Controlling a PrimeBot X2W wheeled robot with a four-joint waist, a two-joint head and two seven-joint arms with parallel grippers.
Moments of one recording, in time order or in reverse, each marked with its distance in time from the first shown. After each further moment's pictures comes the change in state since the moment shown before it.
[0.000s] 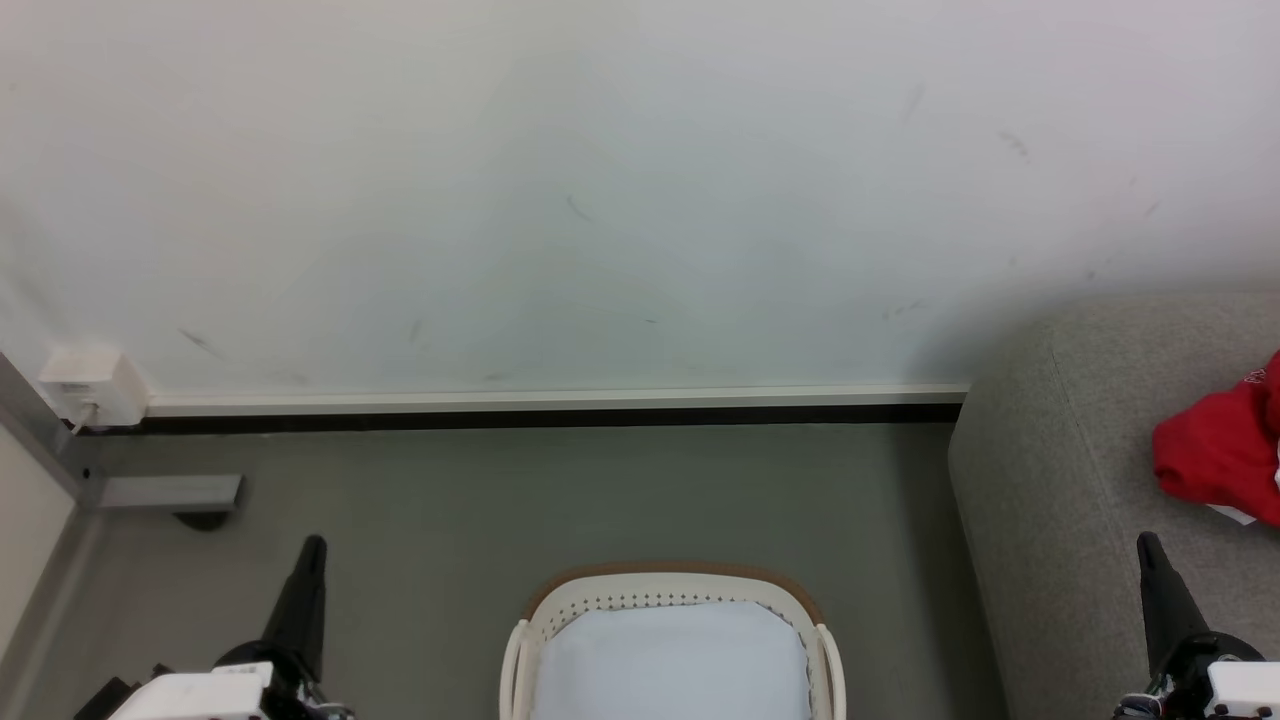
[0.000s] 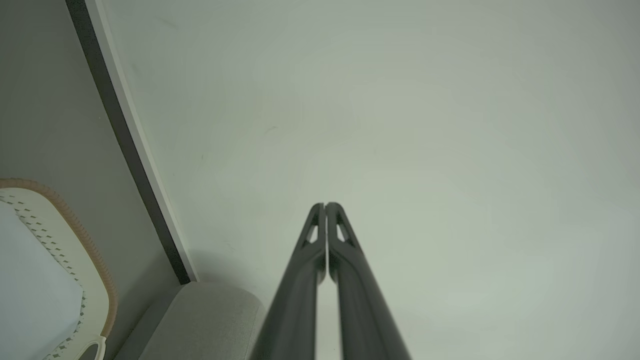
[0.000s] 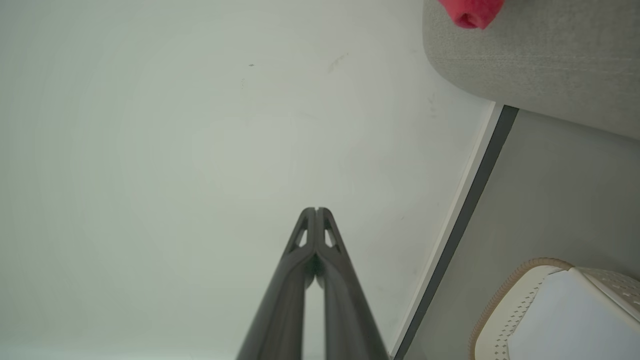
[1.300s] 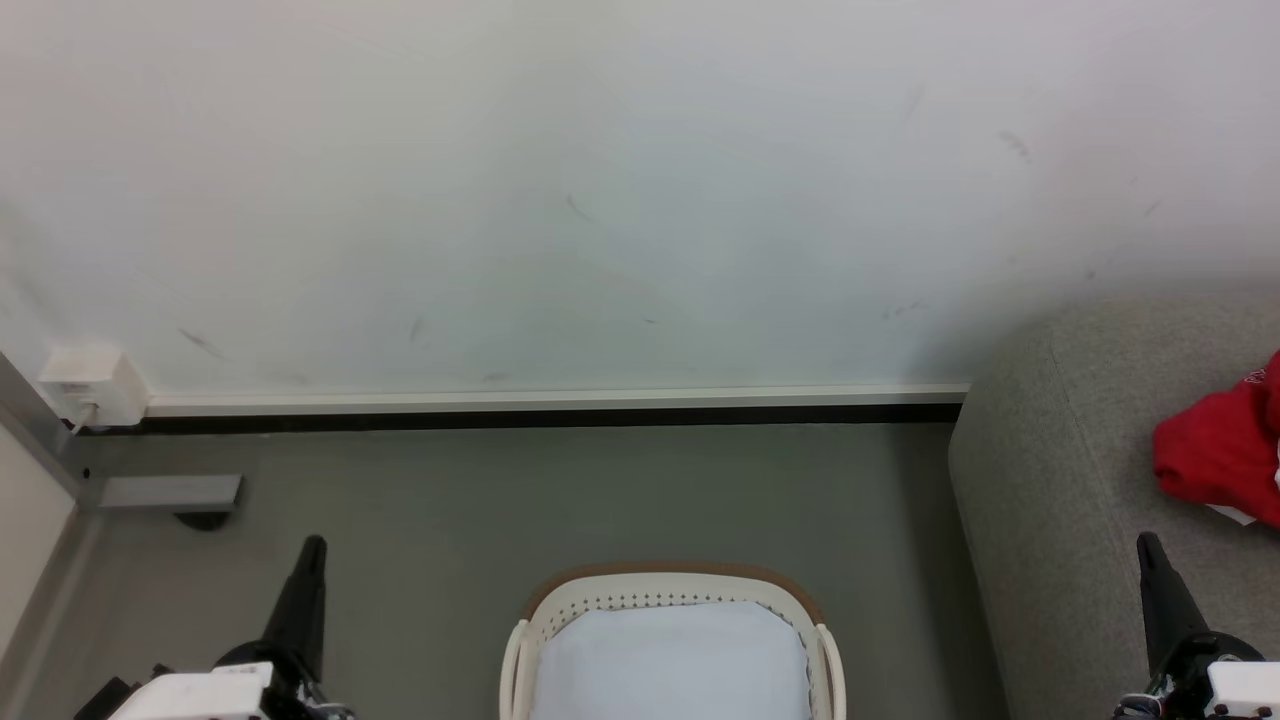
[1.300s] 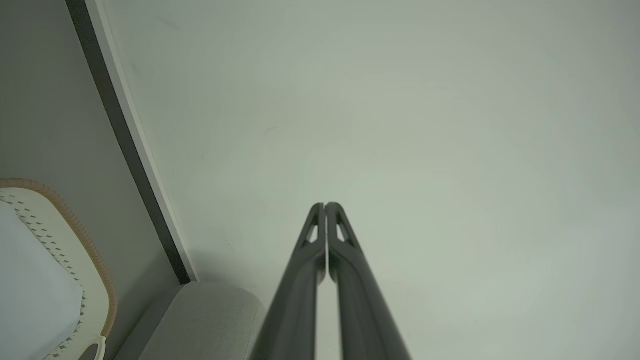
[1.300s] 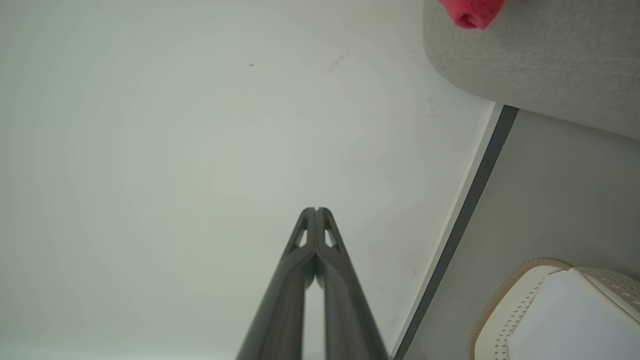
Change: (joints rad) left arm 0.000 0.000 0.000 0.000 0.000 0.000 0.000; right arm 0.000 0.000 0.001 0.000 0.000 0.000 0.000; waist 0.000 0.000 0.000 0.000
